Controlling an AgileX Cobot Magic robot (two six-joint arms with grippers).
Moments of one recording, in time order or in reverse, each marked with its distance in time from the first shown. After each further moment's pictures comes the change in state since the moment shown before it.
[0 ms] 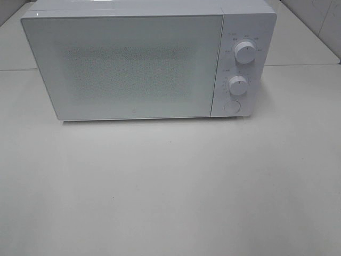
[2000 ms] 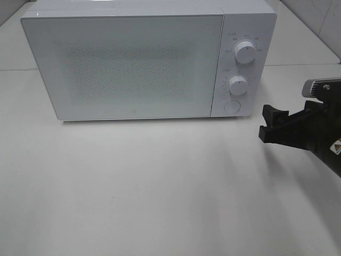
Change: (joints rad) left arm 0.000 0.000 0.000 0.001 0.000 0.000; right arm 0.330 1.379 0.265 0.341 -1.694 -0.085
